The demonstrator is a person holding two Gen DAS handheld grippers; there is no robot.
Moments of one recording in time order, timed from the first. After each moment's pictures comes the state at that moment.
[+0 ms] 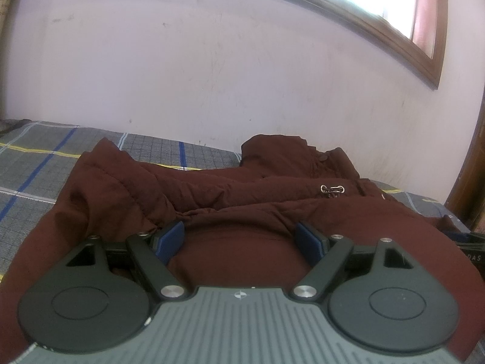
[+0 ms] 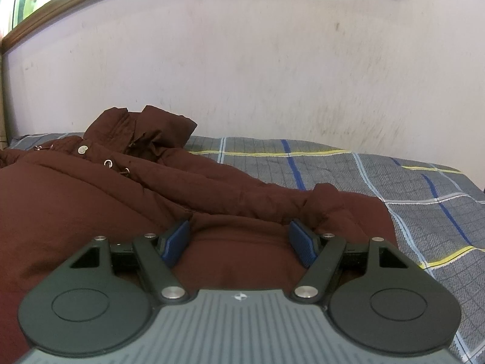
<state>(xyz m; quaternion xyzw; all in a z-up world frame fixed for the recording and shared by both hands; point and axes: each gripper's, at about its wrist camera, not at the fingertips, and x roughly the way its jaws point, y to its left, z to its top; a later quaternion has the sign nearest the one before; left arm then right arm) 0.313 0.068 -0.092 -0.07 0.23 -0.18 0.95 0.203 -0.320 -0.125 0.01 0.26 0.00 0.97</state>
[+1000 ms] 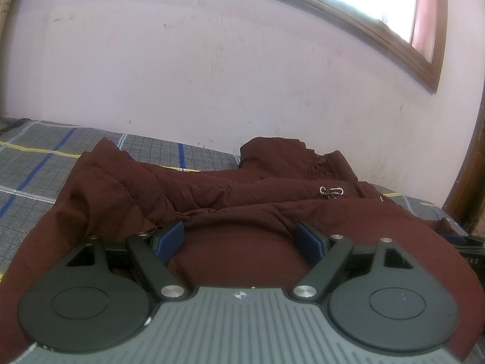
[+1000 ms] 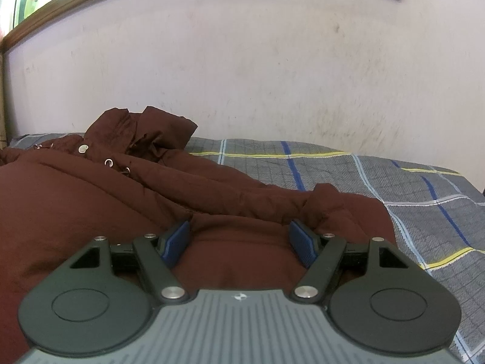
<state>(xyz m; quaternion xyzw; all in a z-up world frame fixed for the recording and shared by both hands) 0.311 0.069 -0.091 -0.07 0.23 -0.18 0.95 0.202 -0.319 -0.125 0.01 0.26 0.00 0.97</state>
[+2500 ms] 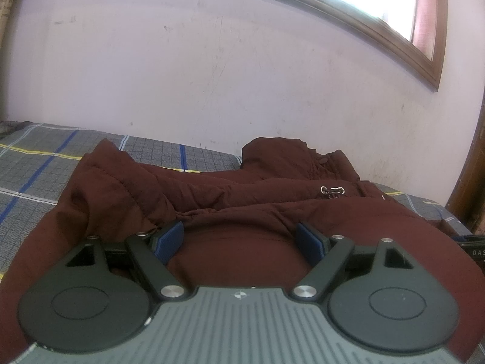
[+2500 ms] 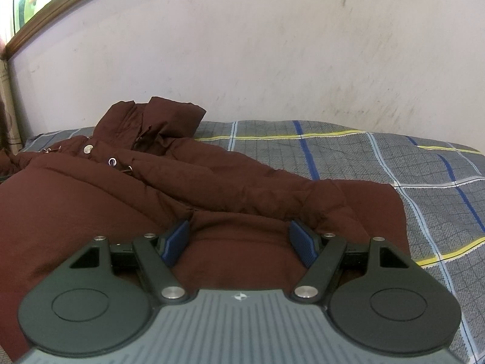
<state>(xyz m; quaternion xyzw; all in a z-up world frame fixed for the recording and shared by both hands) 0.310 0.069 -0.091 -0.07 0.23 -0.18 0.95 0.214 -0.336 -0.117 0.05 0.30 0.04 0.95</state>
